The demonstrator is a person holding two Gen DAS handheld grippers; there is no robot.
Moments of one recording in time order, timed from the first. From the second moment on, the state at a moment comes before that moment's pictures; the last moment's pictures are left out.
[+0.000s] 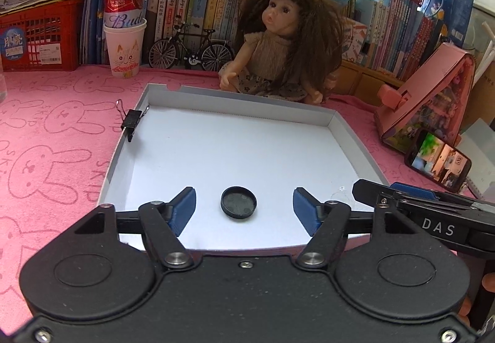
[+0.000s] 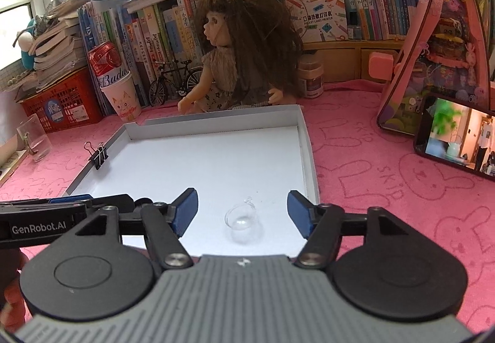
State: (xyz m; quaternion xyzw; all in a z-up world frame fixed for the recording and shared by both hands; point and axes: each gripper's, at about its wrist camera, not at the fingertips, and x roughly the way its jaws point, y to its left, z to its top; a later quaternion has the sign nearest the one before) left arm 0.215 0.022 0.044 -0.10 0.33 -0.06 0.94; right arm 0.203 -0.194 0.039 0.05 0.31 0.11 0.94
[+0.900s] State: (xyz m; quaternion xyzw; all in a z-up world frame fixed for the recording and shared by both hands) left arm 0.095 0.017 0.055 -0.08 0.28 -0.09 0.95; right arm 0.097 -0.204 0.053 0.03 0.24 0.15 0.96
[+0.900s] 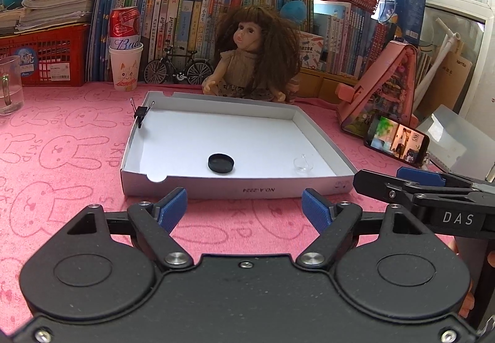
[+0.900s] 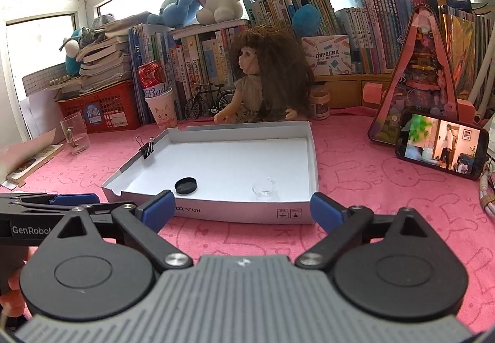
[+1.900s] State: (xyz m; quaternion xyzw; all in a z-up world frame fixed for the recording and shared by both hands) left arm 0.023 0.020 0.024 -0.04 0.25 -0.11 0.96; right arm 0.030 -0.196 0.017 -0.04 0.21 0.13 0.97
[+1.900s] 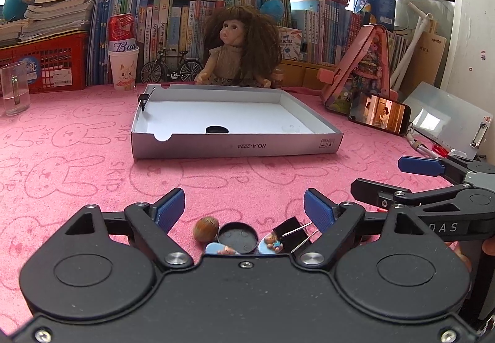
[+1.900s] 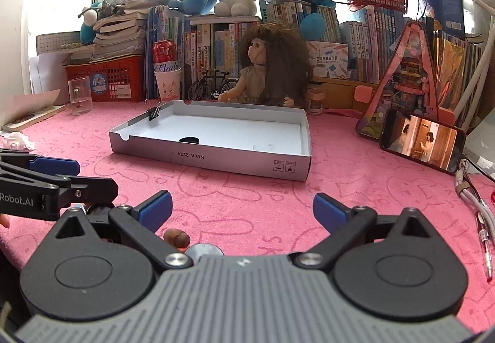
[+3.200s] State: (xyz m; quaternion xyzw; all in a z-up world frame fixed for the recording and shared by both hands) left arm -0.009 0.027 -0.004 0.00 0.26 -0.09 0.96; right arm -0.014 -0.214 -0.008 -0.04 0.23 0.10 0.97
